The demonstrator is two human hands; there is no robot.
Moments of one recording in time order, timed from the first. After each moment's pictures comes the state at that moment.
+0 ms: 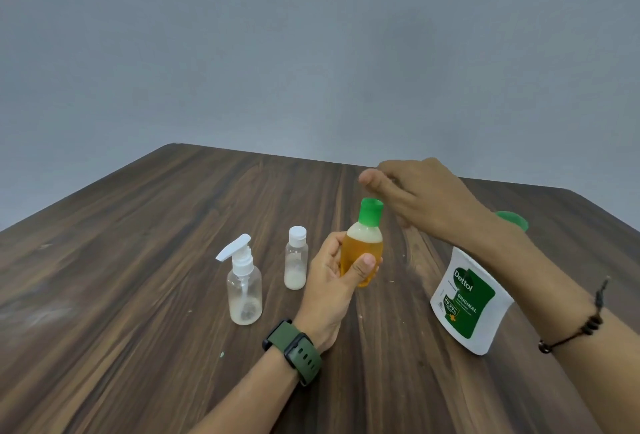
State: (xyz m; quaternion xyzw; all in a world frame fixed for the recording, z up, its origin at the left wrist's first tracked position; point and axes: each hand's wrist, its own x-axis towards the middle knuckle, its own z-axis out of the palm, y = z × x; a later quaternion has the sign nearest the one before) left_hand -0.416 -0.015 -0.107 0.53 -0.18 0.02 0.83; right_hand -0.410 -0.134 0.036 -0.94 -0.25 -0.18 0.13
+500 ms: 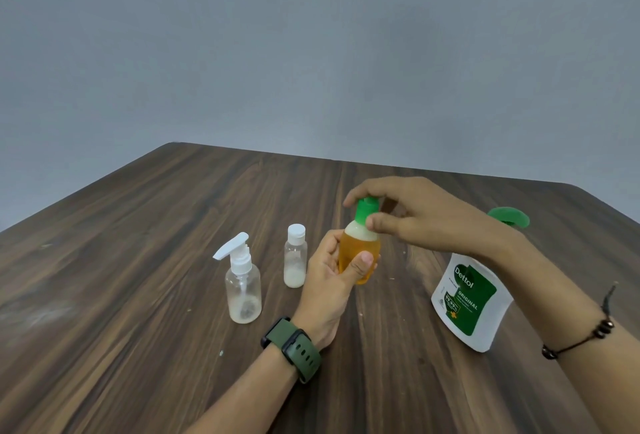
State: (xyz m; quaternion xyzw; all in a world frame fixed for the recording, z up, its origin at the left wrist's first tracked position) left_hand -0.415 -0.015 -0.109 0.53 -0.17 0.02 0.83; right_hand -0.411 -0.141 0.023 -0.93 -0.31 -0.06 0.19
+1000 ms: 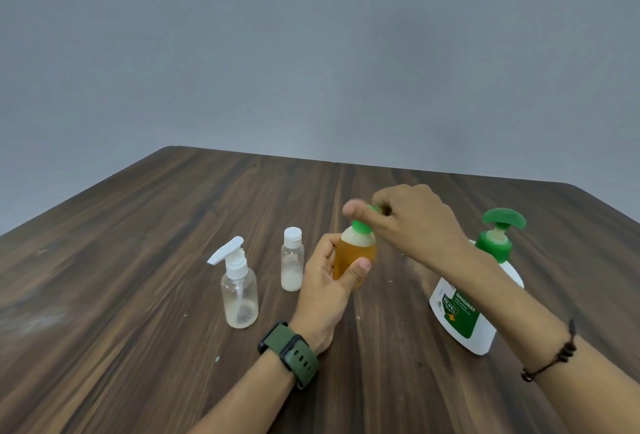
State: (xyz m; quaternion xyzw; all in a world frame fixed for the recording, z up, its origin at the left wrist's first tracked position) left_hand -0.415 -0.016 -0.109 0.58 -0.15 0.05 0.80; right_hand -0.409 -0.129 0.003 -0.96 -0.16 -0.18 0.15
